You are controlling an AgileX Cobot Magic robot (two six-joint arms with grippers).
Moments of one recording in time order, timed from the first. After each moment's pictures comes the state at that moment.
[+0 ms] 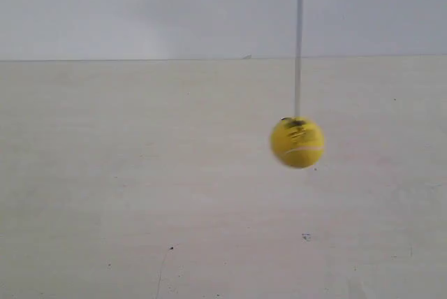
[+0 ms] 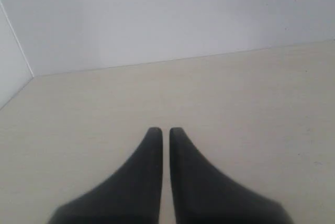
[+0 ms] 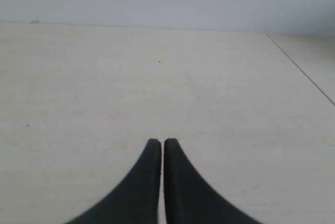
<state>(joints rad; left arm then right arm) 0.06 0.00 0.00 0.19 0.25 -0.06 -0.05 0.00 0.00 -0.10 0.33 0.03</state>
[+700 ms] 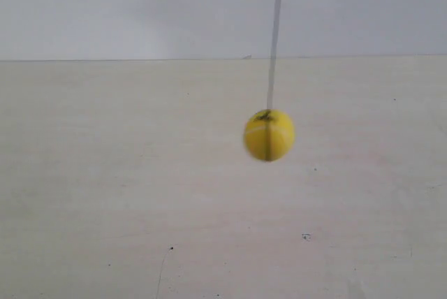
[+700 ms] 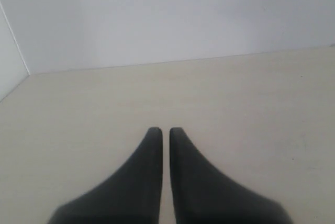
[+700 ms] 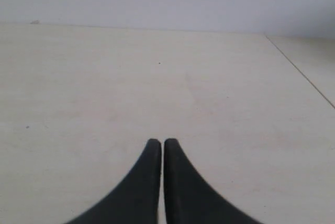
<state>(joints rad) 0.05 0.00 0.00 0.19 0.25 -0.10 -0.05 0.00 0.00 -0.10 0.32 0.03</state>
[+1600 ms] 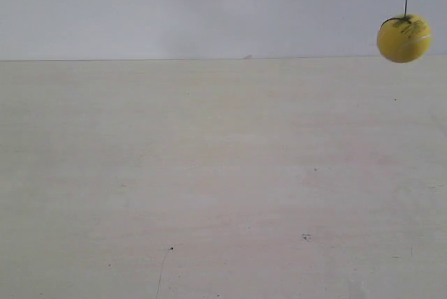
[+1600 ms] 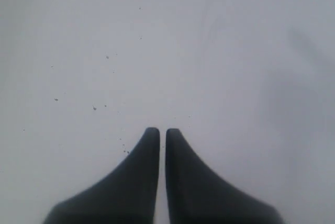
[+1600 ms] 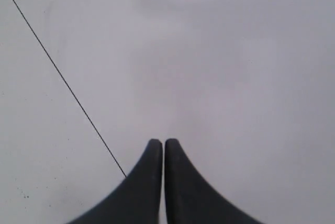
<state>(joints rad) 0.05 0.11 -0.14 0.32 -0.41 -0.58 -0.05 0.06 -0.04 -0.15 -0.50 0.49</state>
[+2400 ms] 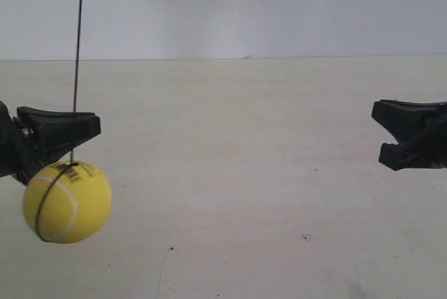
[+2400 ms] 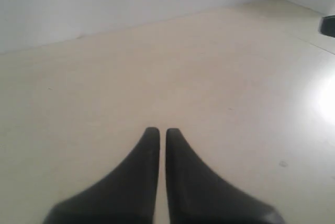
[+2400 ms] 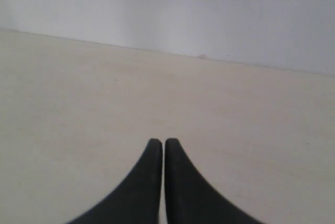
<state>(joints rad) 0.05 1.38 -0.37 1.13 -0.95 -0.75 -0.05 1.37 -0.29 -0.76 -0.91 0.50</state>
